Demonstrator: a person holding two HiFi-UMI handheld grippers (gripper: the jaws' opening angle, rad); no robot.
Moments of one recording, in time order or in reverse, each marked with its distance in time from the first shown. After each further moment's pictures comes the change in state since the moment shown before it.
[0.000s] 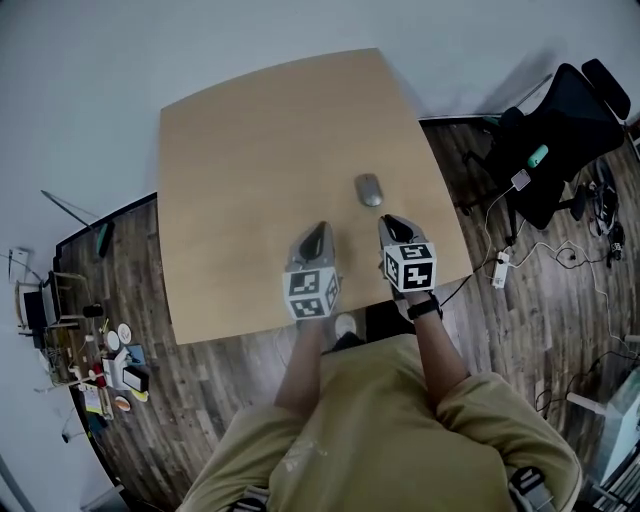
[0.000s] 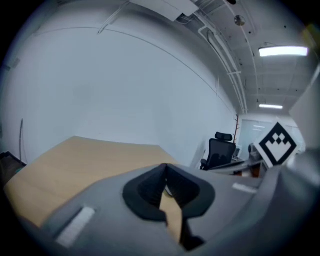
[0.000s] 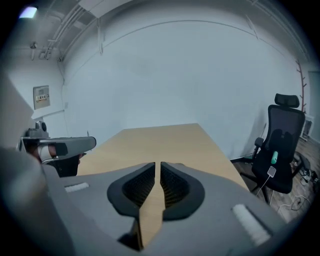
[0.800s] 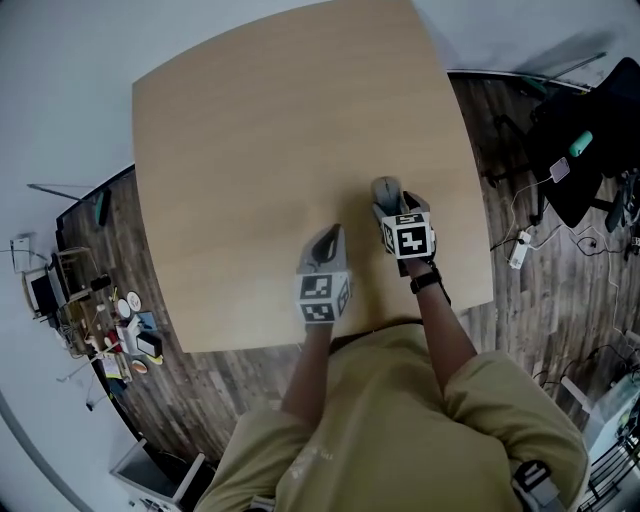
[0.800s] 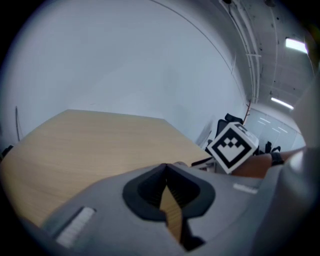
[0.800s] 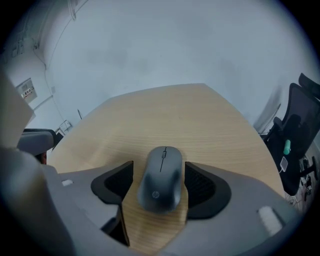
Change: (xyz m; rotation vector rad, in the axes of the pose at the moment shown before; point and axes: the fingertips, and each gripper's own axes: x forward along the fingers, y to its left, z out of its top) left arm 0.149 0.054 -0.077 -0.083 0.295 0.015; right arm 0.220 -0.086 -0.062 0.034 0.387 0.019
